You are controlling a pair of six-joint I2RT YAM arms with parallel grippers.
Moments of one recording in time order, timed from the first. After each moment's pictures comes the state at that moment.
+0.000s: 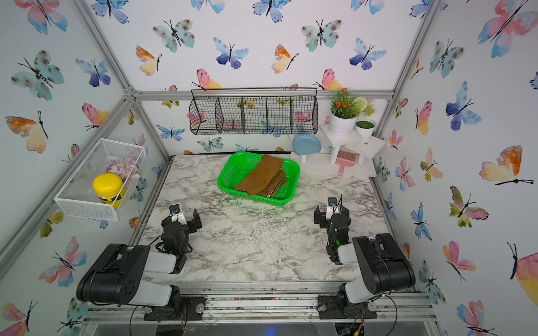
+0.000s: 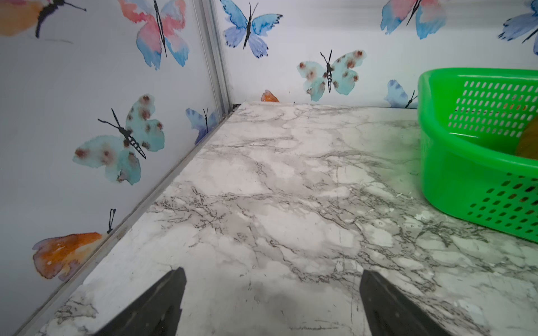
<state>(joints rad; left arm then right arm) -0.11 1.43 0.15 1.06 -0.32 -0.04 0.19 1.52 0.22 1.05 0.21 -0.08</state>
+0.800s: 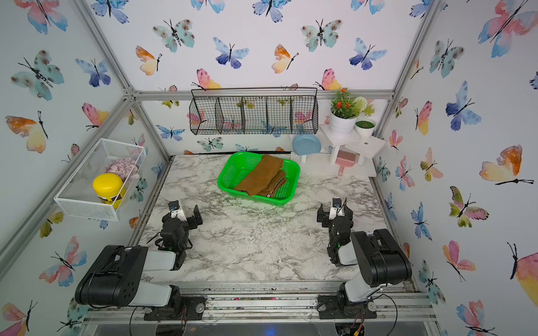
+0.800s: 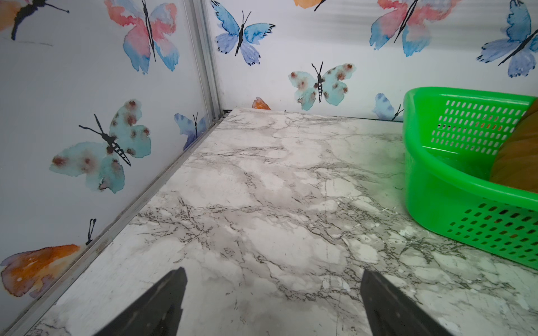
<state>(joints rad) -0.09 1.42 0.19 1.02 -0.29 -0.06 0.16 1.58 0.21 1.18 0.23 -0.06</state>
